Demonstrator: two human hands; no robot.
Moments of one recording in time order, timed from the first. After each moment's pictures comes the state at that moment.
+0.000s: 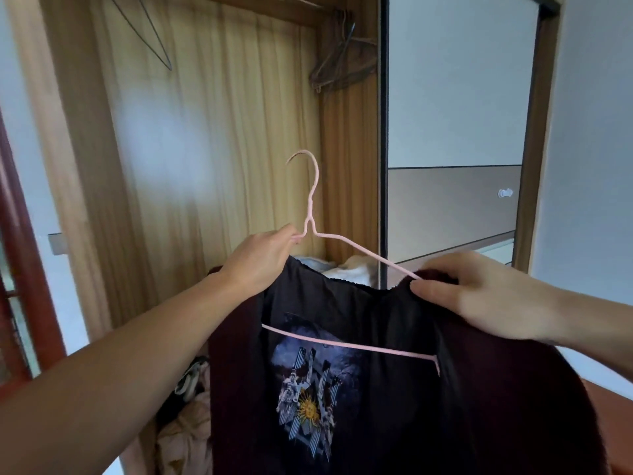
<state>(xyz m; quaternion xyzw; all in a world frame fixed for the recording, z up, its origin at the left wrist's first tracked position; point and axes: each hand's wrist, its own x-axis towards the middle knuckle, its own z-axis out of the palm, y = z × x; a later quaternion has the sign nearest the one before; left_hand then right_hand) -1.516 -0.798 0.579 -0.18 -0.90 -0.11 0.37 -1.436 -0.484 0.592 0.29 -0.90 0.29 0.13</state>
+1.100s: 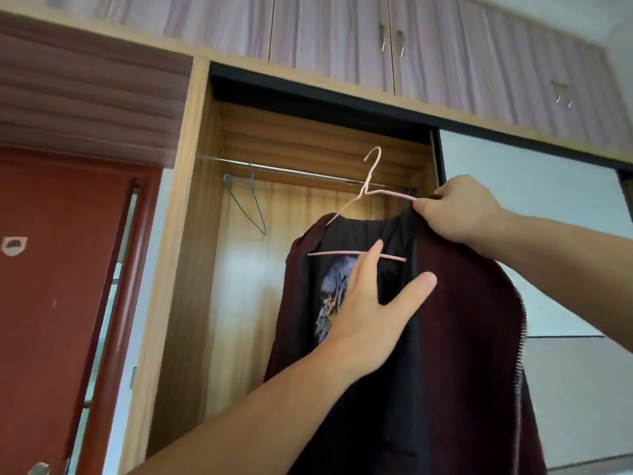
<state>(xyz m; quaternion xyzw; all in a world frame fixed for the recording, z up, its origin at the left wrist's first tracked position) -1.489 -0.700 0.739 -0.20 -0.78 -0.44 0.39 -1.531 -0.558 0.865 0.22 -0.77 0.38 0.46</state>
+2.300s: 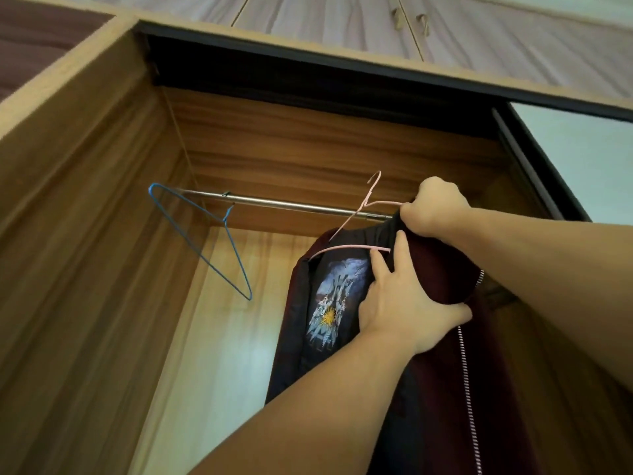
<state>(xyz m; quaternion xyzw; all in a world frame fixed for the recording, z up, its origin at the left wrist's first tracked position) -1.864 -0.792 0.895 -0.07 -0.81 -0.15 0.56 -1.890 -0.709 1.023 0.24 -0.69 0.39 0.56</state>
